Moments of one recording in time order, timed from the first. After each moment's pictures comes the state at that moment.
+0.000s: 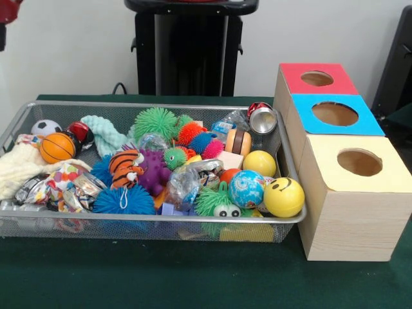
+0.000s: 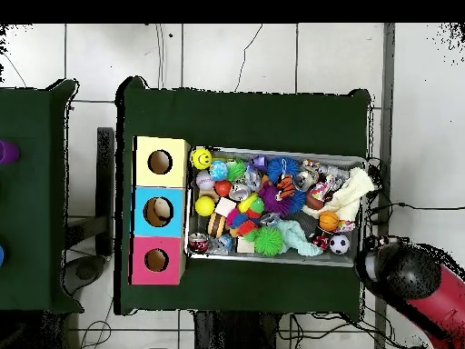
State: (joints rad) arm -0.53 -0.72 -0.38 1.68 -0.07 0.56 2.42
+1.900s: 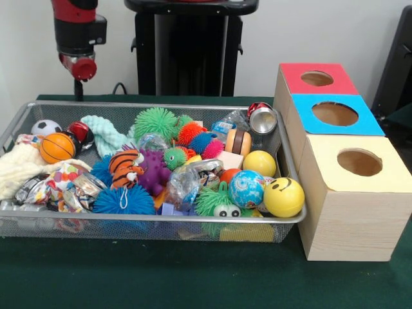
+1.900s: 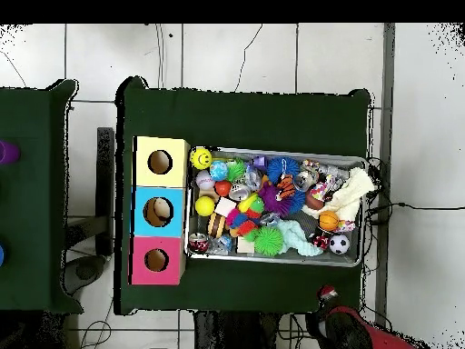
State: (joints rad) arm -0.99 -0.45 -0.07 1.98 -0.67 -0.10 2.42
